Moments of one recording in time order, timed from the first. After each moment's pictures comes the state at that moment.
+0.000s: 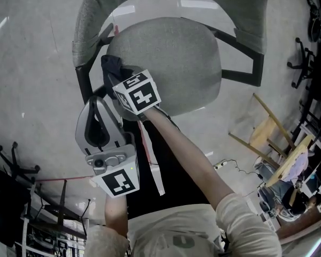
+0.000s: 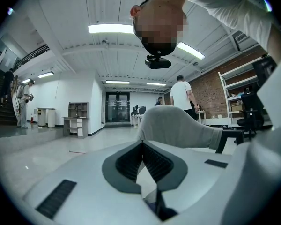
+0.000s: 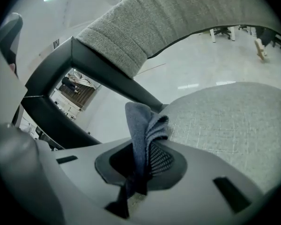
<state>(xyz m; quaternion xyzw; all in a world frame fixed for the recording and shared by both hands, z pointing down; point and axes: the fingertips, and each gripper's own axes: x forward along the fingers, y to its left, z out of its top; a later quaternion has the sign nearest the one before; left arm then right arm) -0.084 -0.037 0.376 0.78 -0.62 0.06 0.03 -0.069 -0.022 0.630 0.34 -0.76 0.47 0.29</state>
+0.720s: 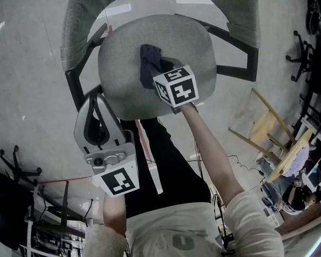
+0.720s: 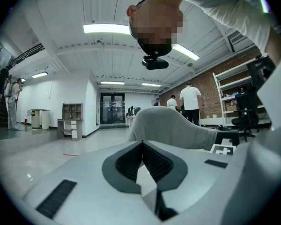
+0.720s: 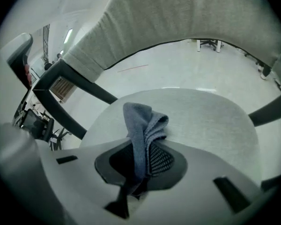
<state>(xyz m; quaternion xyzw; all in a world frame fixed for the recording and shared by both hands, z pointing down) -0.058 -0.043 0.374 0.80 -0.60 0.07 0.01 0.086 -0.018 0.637 0.41 -0.72 0.42 0.37</state>
